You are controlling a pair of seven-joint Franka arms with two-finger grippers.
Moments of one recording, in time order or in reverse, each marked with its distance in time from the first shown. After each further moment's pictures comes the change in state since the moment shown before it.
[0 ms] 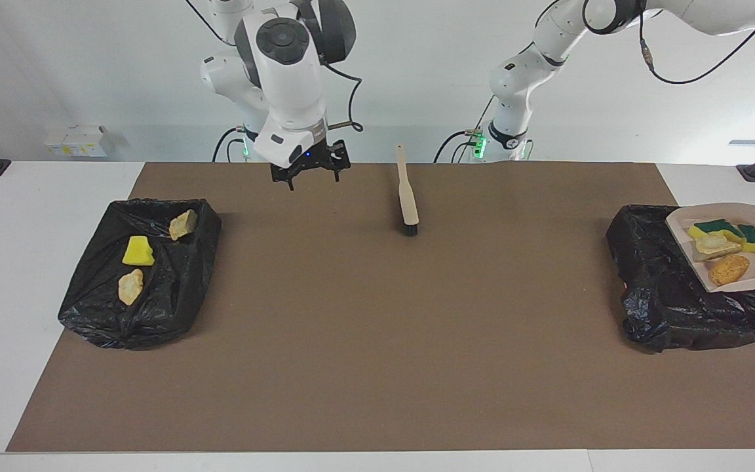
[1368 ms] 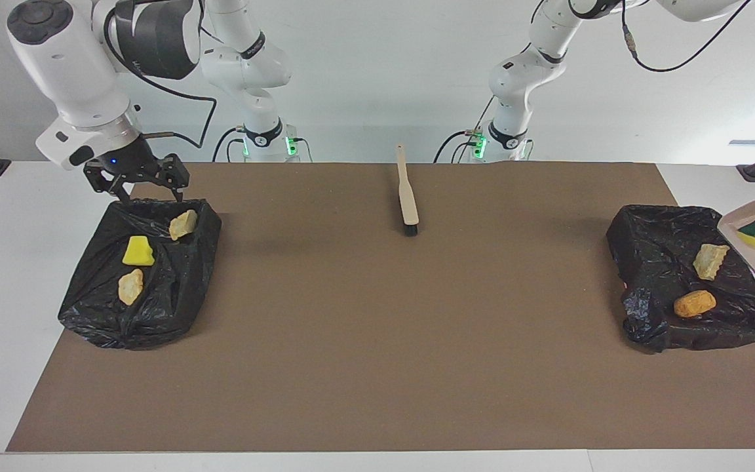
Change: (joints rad) left arm -0.086 -0.140 -0.008 -0.166 0.606 0.023 -0.577; right arm -0.346 -0.016 0.006 0.060 -0.125 0.031 -0.123
